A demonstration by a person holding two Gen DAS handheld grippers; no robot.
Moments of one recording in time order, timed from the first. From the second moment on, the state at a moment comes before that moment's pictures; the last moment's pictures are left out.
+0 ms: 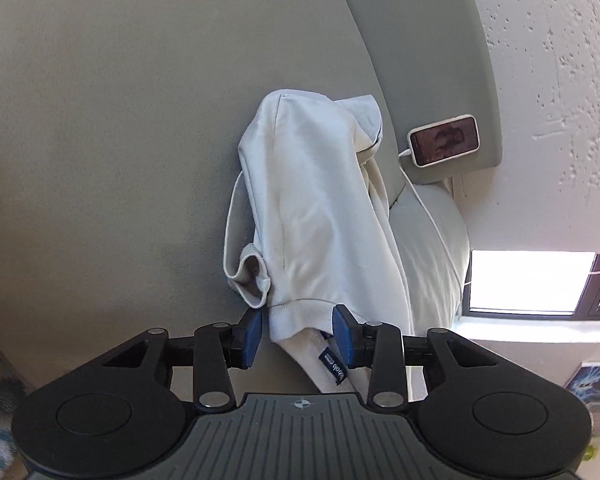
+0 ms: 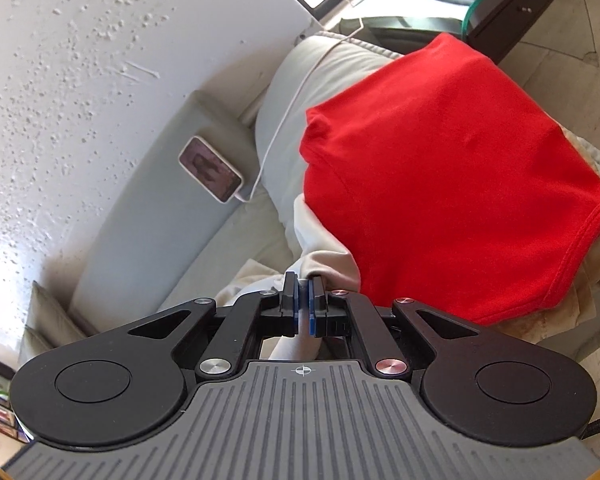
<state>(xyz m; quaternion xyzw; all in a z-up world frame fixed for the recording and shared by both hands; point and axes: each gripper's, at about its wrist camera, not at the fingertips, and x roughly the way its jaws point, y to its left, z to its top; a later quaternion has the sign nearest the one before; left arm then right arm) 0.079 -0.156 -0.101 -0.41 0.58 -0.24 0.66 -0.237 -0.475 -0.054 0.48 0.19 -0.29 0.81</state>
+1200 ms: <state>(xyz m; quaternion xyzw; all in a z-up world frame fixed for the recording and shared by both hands) 0.107 -0.183 -0.087 -0.37 0.58 -0.28 0.67 -0.235 -0.495 -0.061 0.50 0.19 -0.28 0.79</state>
